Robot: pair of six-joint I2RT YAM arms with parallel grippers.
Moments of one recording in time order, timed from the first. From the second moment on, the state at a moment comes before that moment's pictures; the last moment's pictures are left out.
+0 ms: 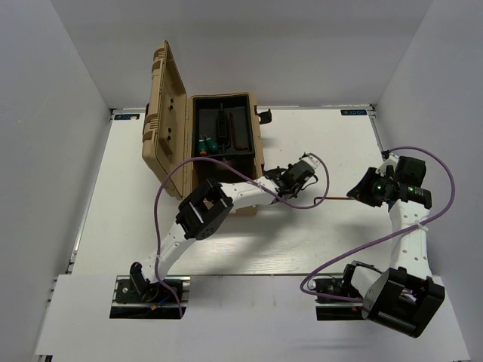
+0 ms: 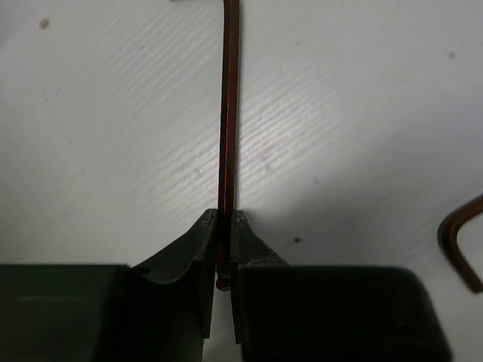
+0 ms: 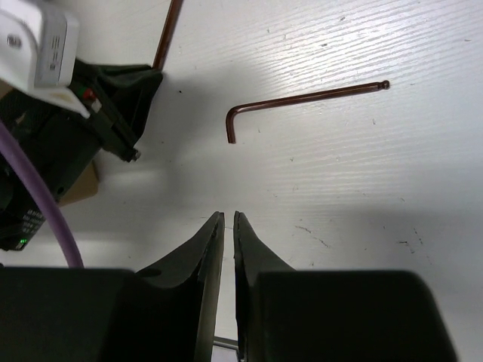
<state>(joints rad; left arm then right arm) -1.01 2.41 1.87 -0.20 -0.40 -0.11 -0.33 1.04 0.87 -0.76 -0.49 0.12</state>
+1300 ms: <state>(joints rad) -1.06 2.38 1.86 -0.27 -0.31 -0.09 -0.33 1.04 0.87 -0.76 -0.51 0.12</state>
